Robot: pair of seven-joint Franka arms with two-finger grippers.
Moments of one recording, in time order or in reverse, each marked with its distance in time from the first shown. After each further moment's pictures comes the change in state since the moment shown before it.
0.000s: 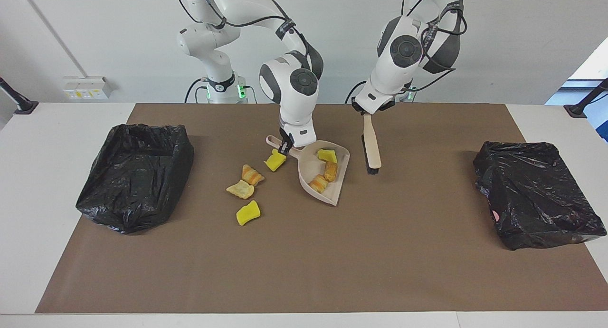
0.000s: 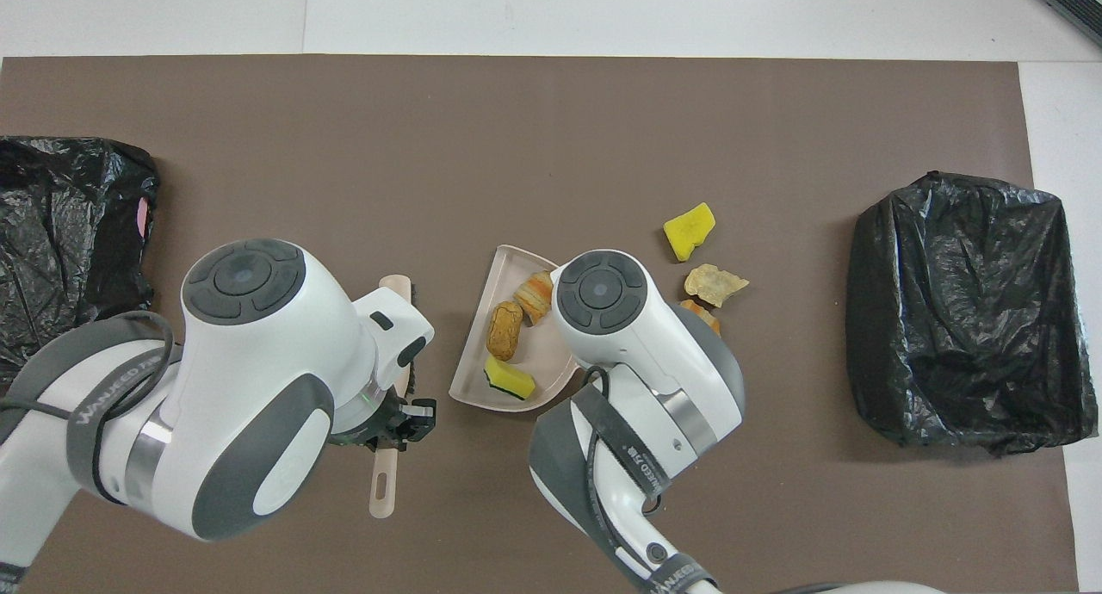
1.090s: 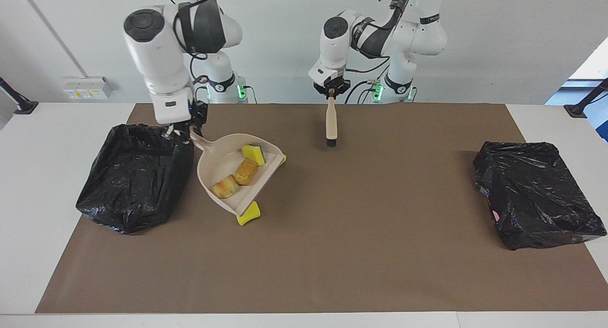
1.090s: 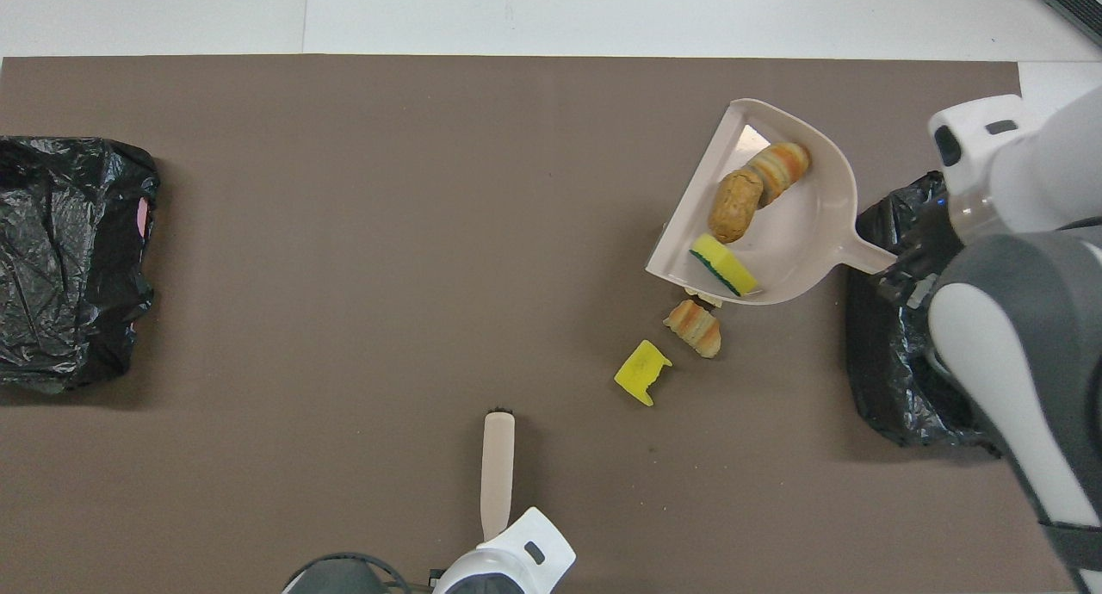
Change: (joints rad) left arm -0.066 -0.202 -0.445 -0.444 -0.132 0.441 -0.233; right arm -0.521 -0.183 -0.018 0.173 0.026 -0.240 -0.386
